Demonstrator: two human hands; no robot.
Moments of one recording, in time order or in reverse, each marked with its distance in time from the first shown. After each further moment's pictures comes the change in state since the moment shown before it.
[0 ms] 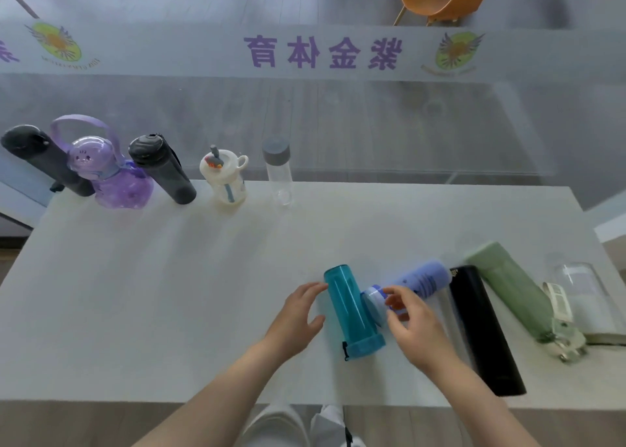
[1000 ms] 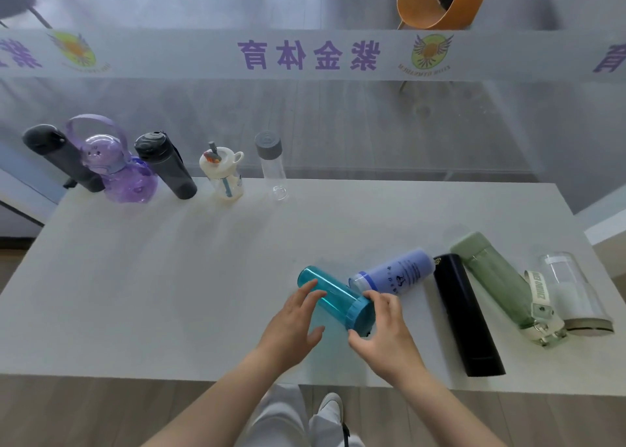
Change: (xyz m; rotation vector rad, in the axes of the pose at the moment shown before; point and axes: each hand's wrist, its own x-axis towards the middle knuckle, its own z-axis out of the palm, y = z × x) left_hand -0.044 0.017 0.031 0.305 0.096 0.142; right_hand -0.043 0.008 0.029 -0.117 0.012 -0.026
